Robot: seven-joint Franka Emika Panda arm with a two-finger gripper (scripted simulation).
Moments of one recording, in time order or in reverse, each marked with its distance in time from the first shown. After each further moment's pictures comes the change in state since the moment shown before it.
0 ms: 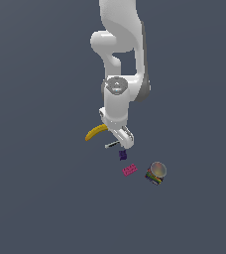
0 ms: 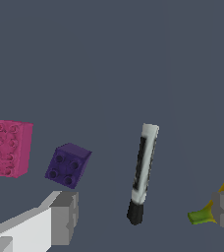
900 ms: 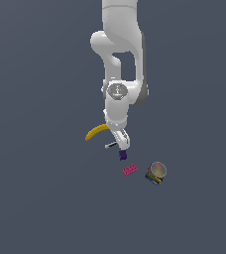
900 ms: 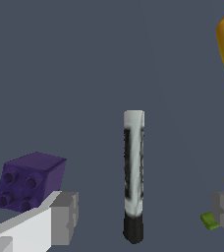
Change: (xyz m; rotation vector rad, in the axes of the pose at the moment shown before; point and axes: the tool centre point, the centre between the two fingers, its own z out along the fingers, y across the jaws) arm -0.011 0.016 0.035 -0.007 0.007 0.168
